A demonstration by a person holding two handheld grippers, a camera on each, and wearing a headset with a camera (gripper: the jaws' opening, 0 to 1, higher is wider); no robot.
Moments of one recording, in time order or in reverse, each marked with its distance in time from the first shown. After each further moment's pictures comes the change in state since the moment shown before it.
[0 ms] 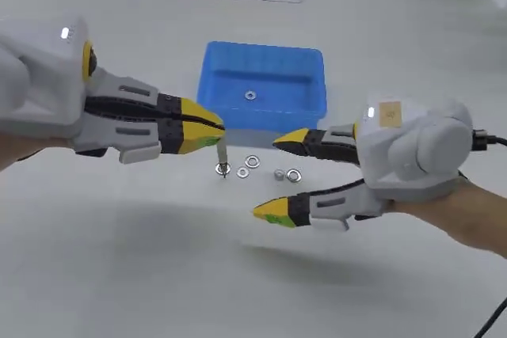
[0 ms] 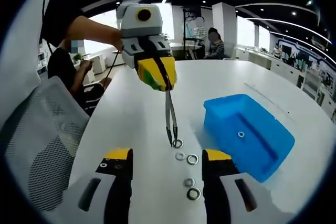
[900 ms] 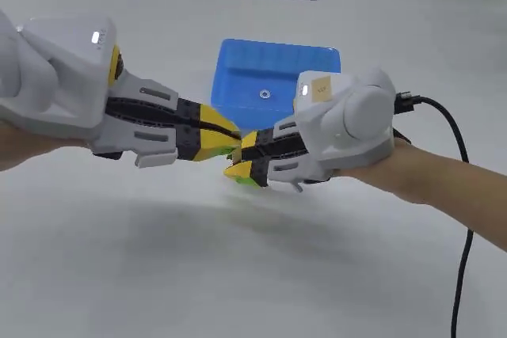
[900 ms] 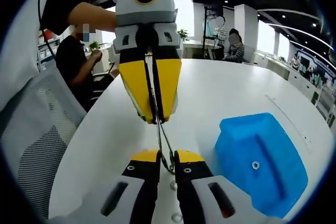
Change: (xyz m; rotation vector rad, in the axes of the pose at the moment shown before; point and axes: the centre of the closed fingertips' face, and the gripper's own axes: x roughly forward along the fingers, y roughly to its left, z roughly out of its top) left arm 0.004 -0.007 -0.006 0.035 0.053 -0.027; right arm 0.046 0.000 0.013 -0.144 0.037 0.115
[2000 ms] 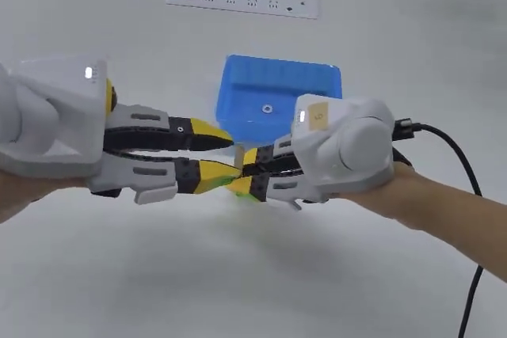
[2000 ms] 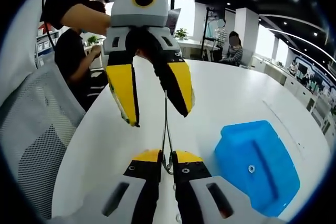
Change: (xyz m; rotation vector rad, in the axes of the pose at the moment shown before) left arm -0.021 -0.003 0.004 -0.124 -0.069 0.169; right arm -0.005 0.006 0.012 -0.016 0.015 -0.042
